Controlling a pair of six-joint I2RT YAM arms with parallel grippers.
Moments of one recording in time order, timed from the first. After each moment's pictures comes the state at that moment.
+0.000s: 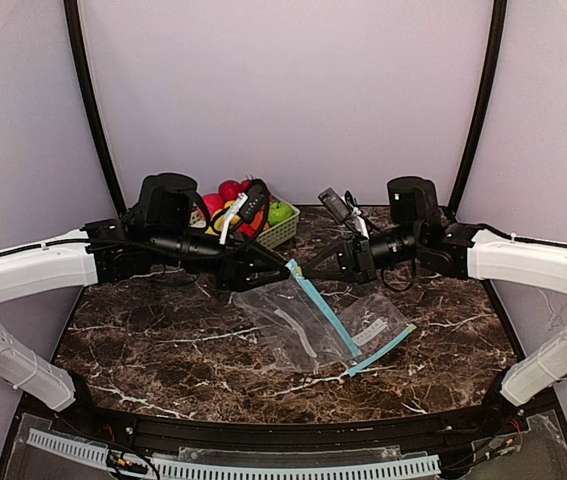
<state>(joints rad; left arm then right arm) -0.89 1.35 1.12 -0.16 0.56 -0.24 0.76 1.41 1.03 0.03 -0.97 0.32</state>
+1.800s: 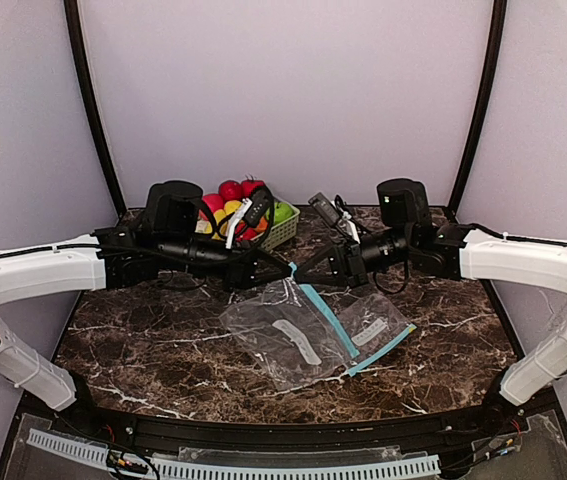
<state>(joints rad) -0.89 1.38 1.08 -0.07 0.56 -0.28 0.79 1.45 1.05 0.02 -0.95 0.30</state>
